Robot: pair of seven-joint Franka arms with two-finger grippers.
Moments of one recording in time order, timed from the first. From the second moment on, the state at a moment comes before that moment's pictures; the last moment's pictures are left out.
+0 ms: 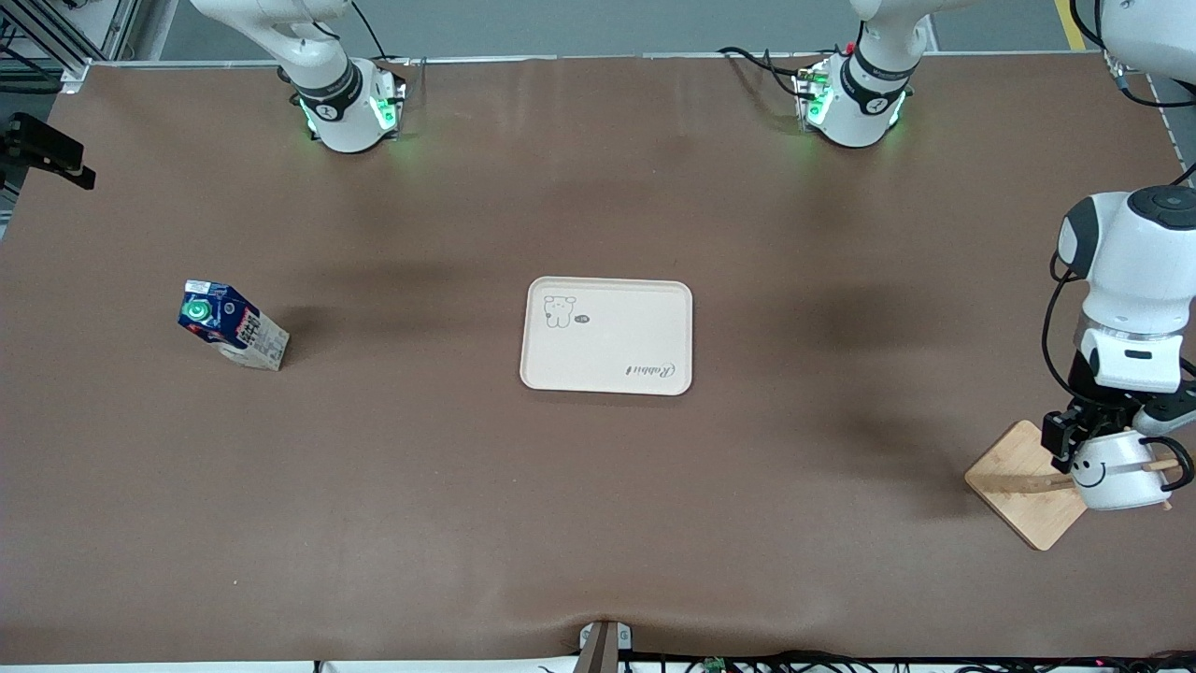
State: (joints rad) left arm 0.24 0.31 -0.09 -1.98 0.47 2.94 -0.65; right arm -0.01 -0.07 -0.08 -1.51 -0.05 1.33 -0.11
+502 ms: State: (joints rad) left arm 0.24 0.32 -0.10 -1.97 0.48 2.94 -0.65; right arm -0.01 -0.07 -0.08 -1.51 -0.05 1.33 -0.11
